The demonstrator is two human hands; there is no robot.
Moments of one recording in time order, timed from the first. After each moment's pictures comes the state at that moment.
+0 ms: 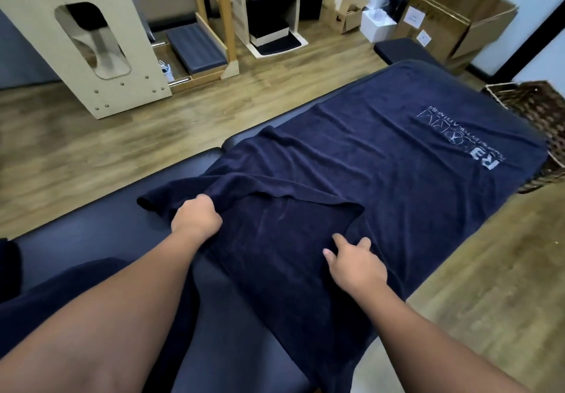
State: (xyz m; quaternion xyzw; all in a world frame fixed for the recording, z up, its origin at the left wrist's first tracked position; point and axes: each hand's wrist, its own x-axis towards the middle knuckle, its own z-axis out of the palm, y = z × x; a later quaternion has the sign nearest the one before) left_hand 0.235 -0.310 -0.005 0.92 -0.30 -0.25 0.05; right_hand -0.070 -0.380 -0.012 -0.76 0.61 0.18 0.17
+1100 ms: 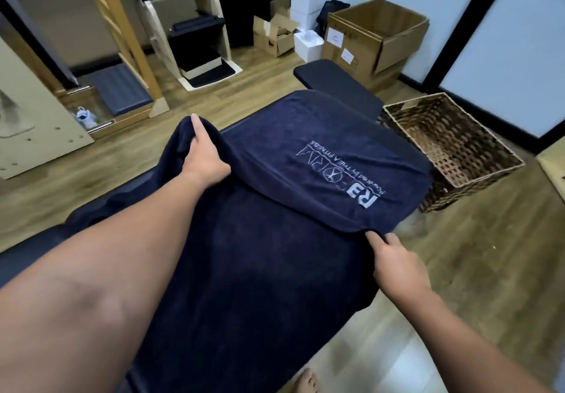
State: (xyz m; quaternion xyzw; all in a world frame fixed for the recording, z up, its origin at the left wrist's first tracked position) left_hand 0.003 -0.694 0.092 0.85 -0.39 -0.24 0.28; right_hand -0.388 -0.668 0.022 -0.79 0.60 0.11 0.09
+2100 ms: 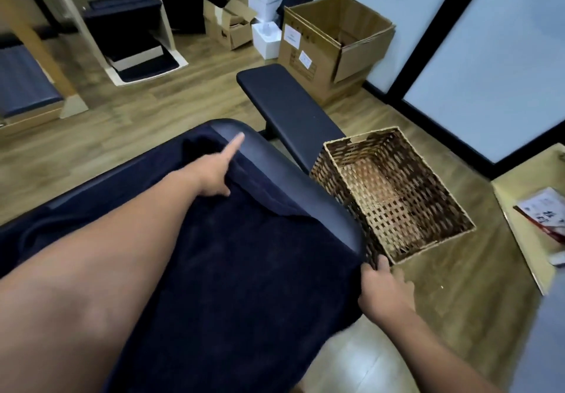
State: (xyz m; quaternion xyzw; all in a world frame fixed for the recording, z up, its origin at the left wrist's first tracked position) left_hand -0.120 -1.031 0.038 0.75 -0.59 -0.31 0.03; right_hand -0.511 -0.960 -0.007 -0.72 0.65 0.22 0.09
